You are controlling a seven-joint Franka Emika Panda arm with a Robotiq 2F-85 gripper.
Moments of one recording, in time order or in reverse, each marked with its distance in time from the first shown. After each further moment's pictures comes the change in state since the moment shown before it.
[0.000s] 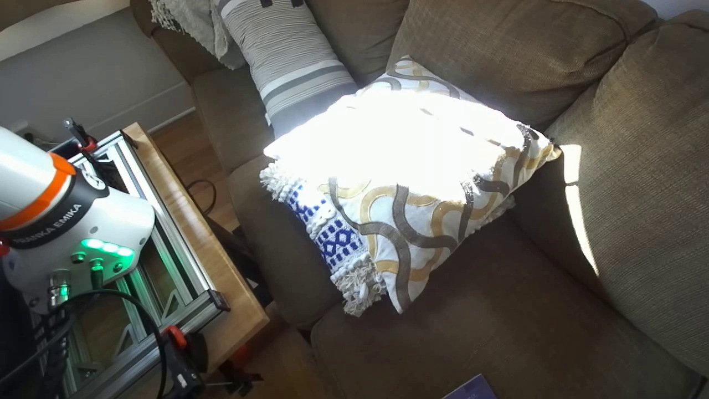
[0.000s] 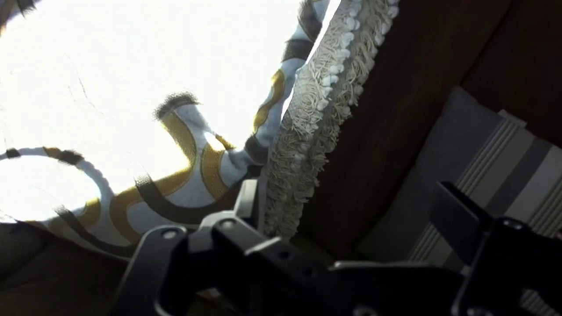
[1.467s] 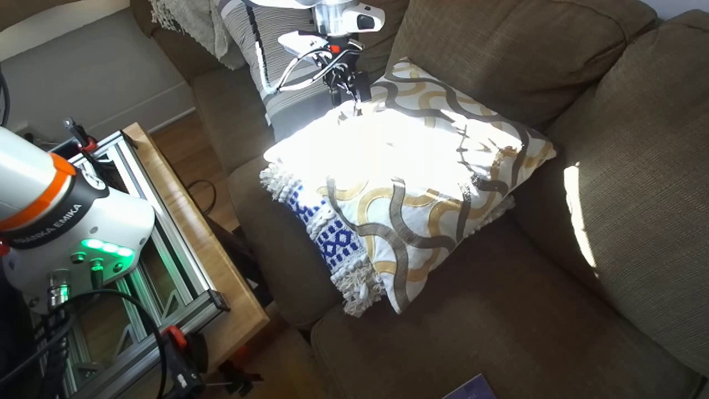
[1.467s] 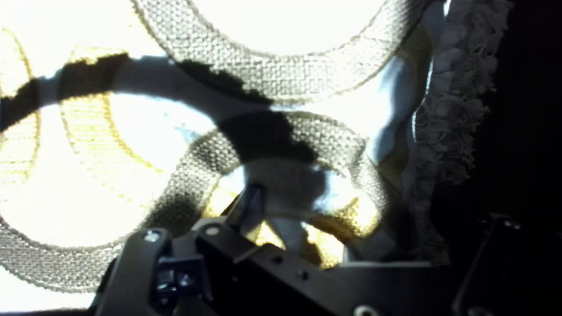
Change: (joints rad) arm -0.004 0.467 -0.261 0.106 0.006 0.295 0.101
